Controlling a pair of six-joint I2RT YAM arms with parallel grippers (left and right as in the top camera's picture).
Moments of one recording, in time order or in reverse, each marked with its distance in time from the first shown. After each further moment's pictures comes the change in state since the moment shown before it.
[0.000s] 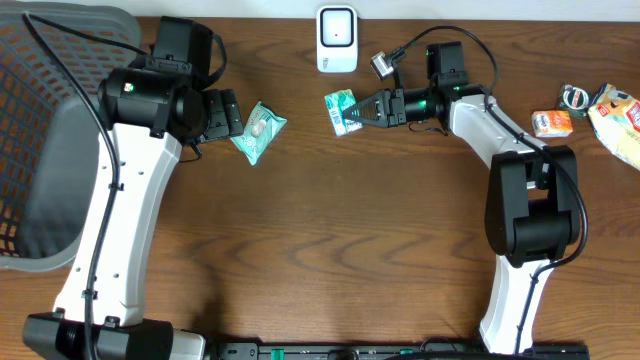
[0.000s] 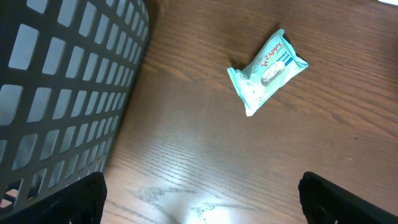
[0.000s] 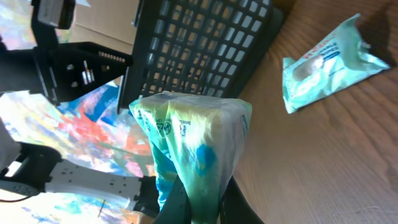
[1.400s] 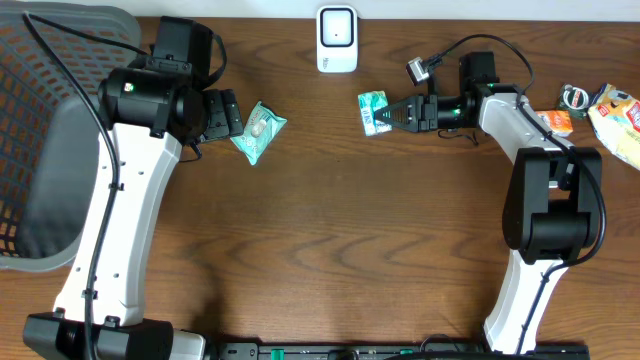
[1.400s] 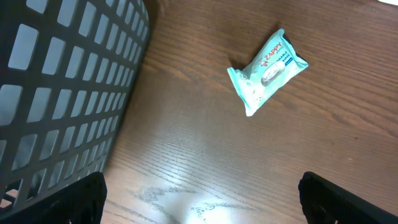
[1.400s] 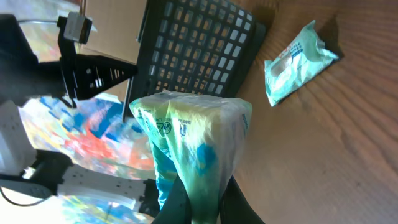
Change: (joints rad) left arm 0.000 0.000 0.000 0.000 0.000 0.000; right arm -0.130 0.000 0.000 -0.316 -0.028 -0.309
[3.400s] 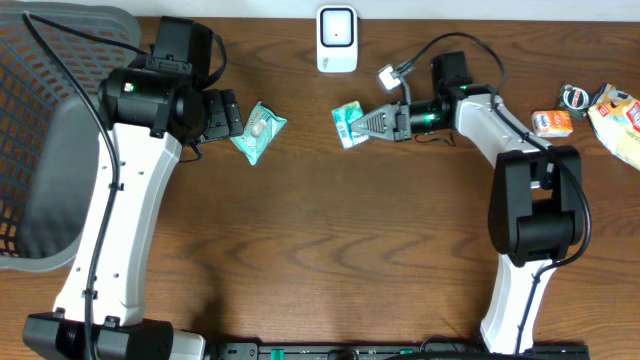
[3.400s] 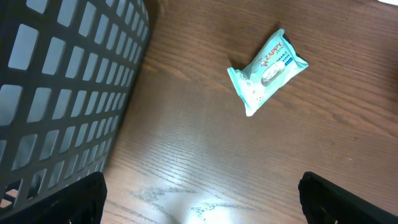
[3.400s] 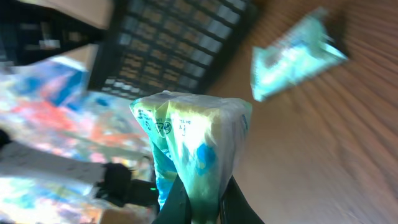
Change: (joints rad) left arm 0.000 0.000 0.000 0.000 0.000 0.000; right arm 0.114 0.000 0.000 0.033 0.150 -0.084
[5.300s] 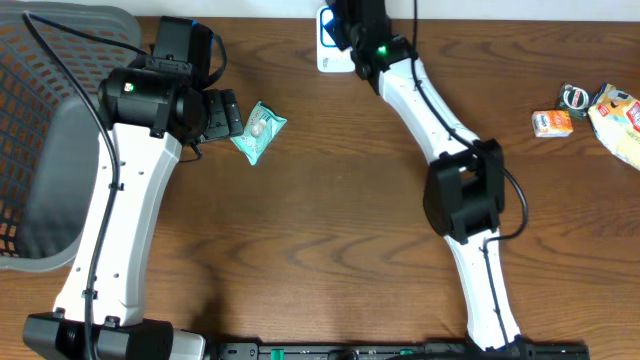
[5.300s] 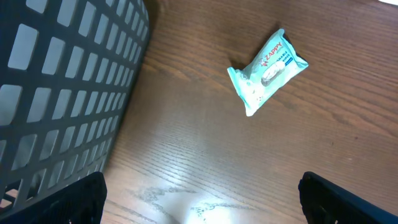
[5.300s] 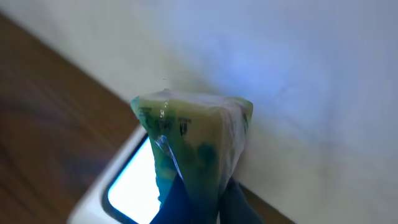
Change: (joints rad) left arm 0.000 0.000 0.000 0.000 0.000 0.000; right arm 0.253 0.329 0.734 0.351 1.523 -0.261
